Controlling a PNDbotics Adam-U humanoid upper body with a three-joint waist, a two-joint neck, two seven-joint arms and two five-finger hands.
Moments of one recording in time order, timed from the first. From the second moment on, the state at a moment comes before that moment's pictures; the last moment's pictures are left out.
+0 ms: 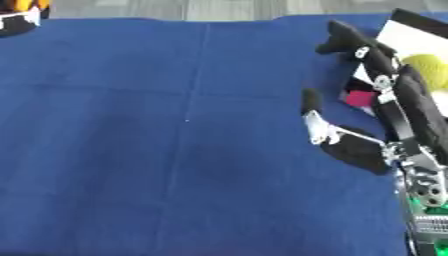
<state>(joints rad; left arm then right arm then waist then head) -0.59 0.77 0.04 -1.25 -0.57 0.00 0.18 -0.39 -0.20 0.25 -1.96 0.66 -0.29 0.05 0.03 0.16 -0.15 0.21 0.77</state>
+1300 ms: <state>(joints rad) -0.53 0.33 -0.24 -1.77 -0.28 -0.26 -0.15 -0.54 -0.25 0.31 -1.98 0.45 -0.14 0.28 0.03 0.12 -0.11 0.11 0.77</state>
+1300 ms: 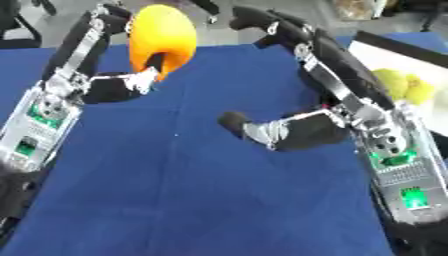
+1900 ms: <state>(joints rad) -0.51 0.33 -0.29 -1.80 -0.18 -0.31 -0.27 -0.55 -0.25 0.33 -1.98 0.52 0.03 0.21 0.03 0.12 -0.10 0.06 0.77</state>
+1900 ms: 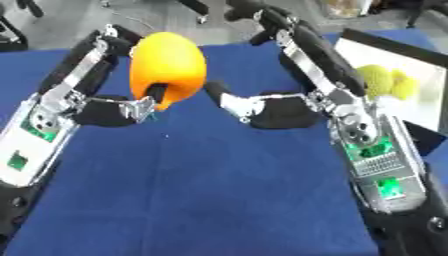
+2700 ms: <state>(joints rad) -0.53 0.29 -0.31 -1.79 -0.18 -0.32 -0.33 -0.55 -0.25 0.39 -1.98 0.43 0.07 0.33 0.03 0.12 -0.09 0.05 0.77</state>
